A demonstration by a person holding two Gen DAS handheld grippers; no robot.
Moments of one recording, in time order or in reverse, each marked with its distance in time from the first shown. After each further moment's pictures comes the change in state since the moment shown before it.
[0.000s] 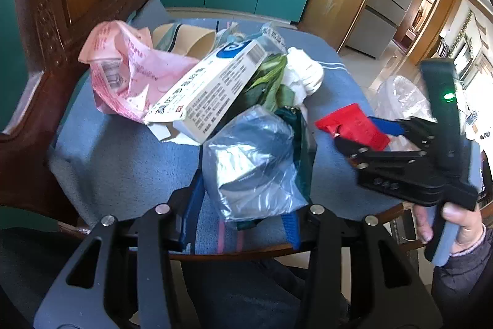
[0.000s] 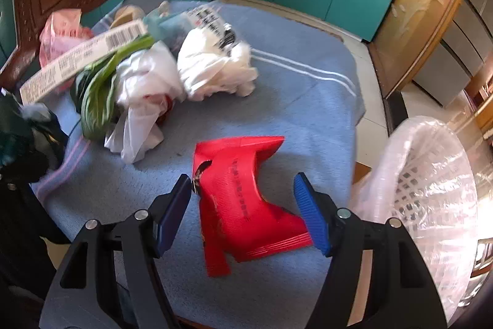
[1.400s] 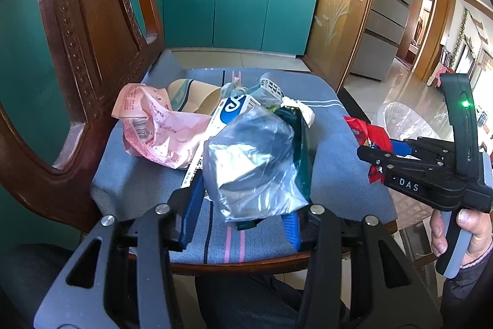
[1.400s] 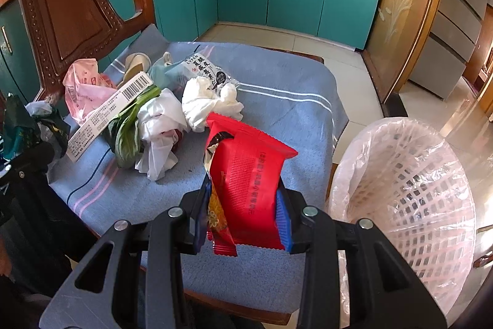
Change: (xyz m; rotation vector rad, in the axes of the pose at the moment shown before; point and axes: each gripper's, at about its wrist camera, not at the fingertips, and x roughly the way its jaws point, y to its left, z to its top) left arm -0.048 -0.019 0.004 0.039 -0.174 0.070; right arm -0.056 -0.022 -0.006 0.115 -0.121 0.050
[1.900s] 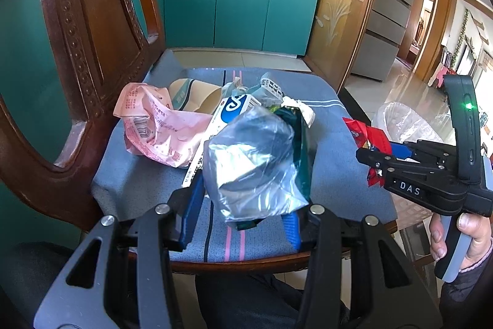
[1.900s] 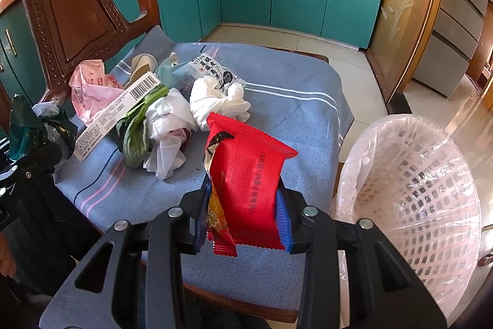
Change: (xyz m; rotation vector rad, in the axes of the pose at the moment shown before) left arm -0.006 0.001 0.001 -0.004 -0.009 0.006; right arm -0.003 0.002 -0.002 0.008 -0.012 0.026
